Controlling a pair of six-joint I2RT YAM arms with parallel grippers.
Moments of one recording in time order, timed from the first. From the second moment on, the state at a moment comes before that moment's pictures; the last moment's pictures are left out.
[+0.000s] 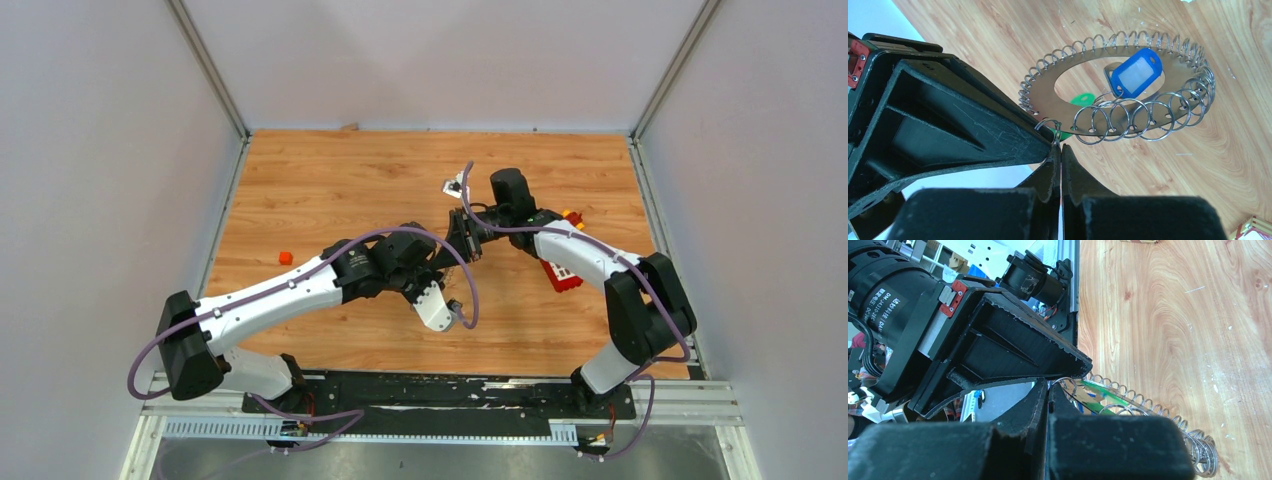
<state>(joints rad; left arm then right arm) -1.04 1.34 1.15 -0.73 -0.02 1.43 0.51 1.60 1.04 0.00 -1.27 0.28</state>
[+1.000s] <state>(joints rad) -0.96 1.22 1.10 -0.62 0.12 1.23 0.51 1.54 1.03 0.09 -1.29 0.26</state>
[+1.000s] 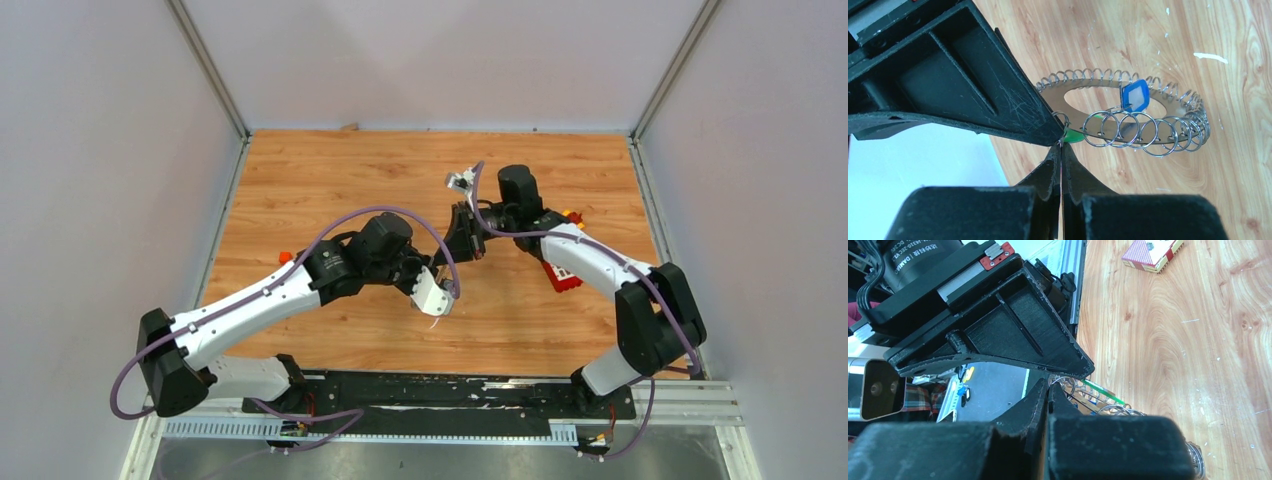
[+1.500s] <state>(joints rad) -0.93 1.16 1.02 -0.48 0.21 1.15 0.48 1.49 0.96 0.27 -1.32 0.33</state>
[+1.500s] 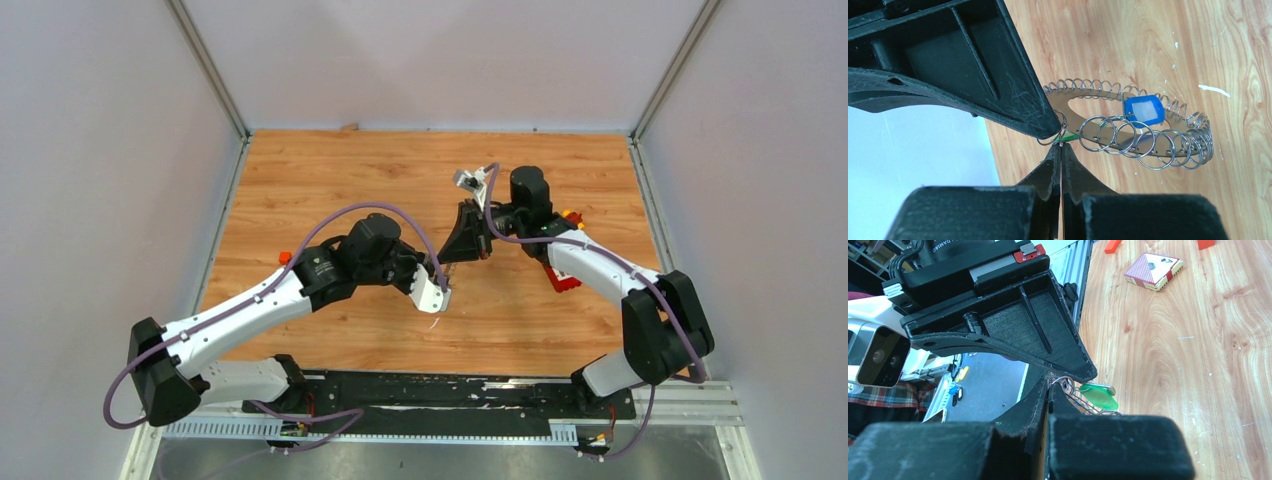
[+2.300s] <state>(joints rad) -0.93 1.12 0.95 -0.31 0.23 0.99 0.47 1.43 0.95 0.29 -1.32 0.28</state>
